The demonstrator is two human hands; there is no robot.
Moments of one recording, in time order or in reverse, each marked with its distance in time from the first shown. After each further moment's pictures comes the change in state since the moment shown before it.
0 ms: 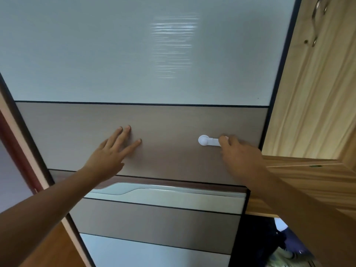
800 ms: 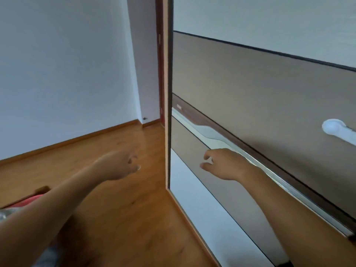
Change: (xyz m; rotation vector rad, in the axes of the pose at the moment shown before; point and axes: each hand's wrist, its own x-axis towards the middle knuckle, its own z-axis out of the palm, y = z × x) left_hand -0.274 0.136 -0.115 -0.480 -0.661 -1.173; right_hand -0.032 -0.193 -0.006 0.628 -0.727 -0.835
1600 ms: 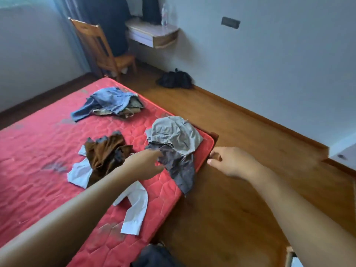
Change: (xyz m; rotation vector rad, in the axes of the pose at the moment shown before) left_hand -0.335 -0.383 0.099 -0.327 0.182 -1.007; right_hand 0.071 -0.594 0.190 -0.421 -0.347 -1.062
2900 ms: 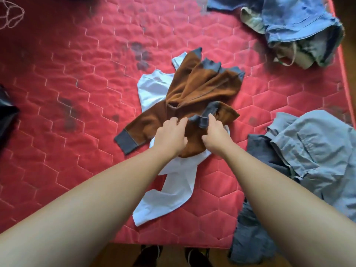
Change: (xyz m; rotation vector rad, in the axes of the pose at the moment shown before) left_hand 0.232 -0.360 0.295 -0.390 0.211 -0.987; right_hand 0.536 -0.307 0.379 -0.069 -0.436 -0.568
